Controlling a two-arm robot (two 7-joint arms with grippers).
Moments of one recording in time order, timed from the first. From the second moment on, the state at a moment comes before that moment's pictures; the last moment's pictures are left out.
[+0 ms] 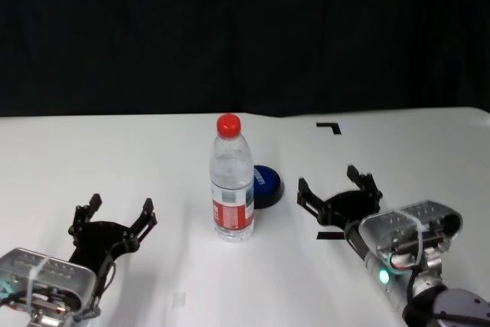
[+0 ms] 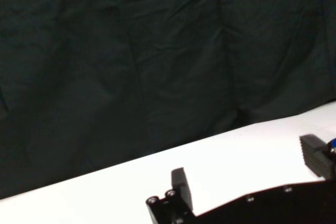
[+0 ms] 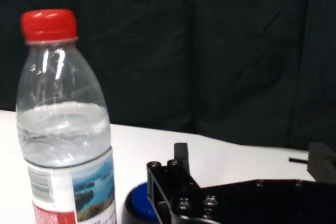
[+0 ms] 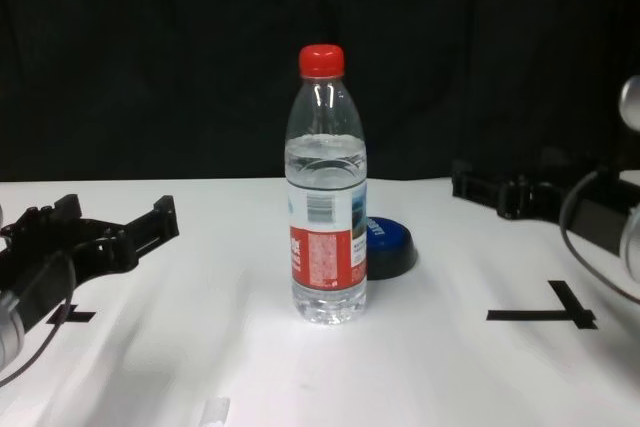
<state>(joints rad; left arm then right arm) 0.00 0.15 0.07 -1.55 0.10 -0.12 -0.10 0.12 0.08 -0.20 -1.60 0.08 0.11 0.12</state>
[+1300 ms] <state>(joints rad) 0.00 0.15 0.07 -1.55 0.10 -0.12 -0.10 -0.03 0.08 -0.24 -1.70 0.06 0.14 0.13</state>
